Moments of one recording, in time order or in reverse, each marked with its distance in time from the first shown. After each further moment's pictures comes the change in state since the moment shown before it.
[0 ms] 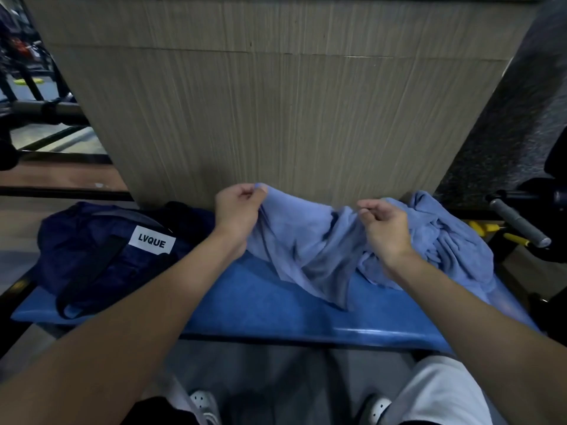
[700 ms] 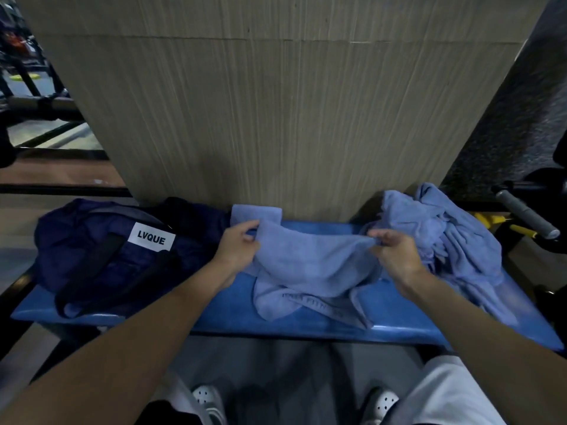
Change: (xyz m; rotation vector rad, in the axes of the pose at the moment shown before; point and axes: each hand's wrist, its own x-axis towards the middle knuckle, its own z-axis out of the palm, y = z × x) left_hand 0.003 -0.087 -0.024 0.292 -0.255 -0.079; right_hand 0.007 0.075 -0.020 -0.109 -0.060 0.196
